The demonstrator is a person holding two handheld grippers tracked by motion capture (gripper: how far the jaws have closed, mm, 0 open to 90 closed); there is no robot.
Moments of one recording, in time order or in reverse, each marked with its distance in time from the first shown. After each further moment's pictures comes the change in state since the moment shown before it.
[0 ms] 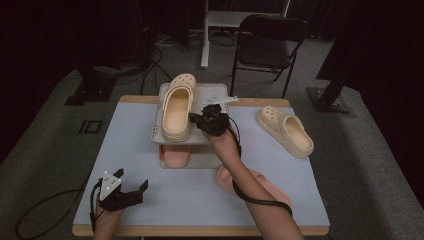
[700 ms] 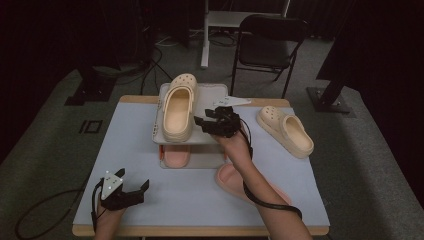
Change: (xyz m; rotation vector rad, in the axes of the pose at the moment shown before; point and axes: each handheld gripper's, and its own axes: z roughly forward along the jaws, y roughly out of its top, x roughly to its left) left arm -0.001 0.000 0.003 0.006 -0.005 0.004; right arm -0.014 -0.008 -0.027 -0.052 -0.026 -0.025
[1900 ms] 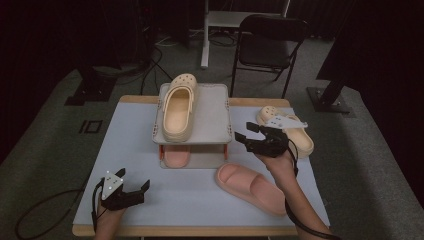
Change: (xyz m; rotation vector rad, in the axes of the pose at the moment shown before) left arm -0.001 0.000 0.000 -0.002 -0.004 0.010; right arm -0.045 -0.057 -0.105 -0.082 -0.004 -0.006
